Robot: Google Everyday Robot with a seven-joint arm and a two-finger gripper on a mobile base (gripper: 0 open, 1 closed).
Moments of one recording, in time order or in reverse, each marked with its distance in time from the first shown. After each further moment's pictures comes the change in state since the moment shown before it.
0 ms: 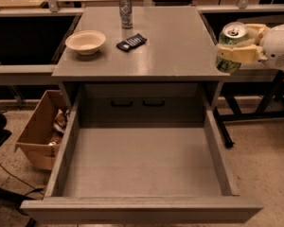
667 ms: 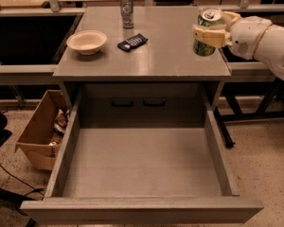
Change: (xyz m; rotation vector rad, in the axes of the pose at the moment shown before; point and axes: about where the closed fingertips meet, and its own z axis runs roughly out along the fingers) arm -0.022 -0.025 0.070 0.159 -0.115 0.060
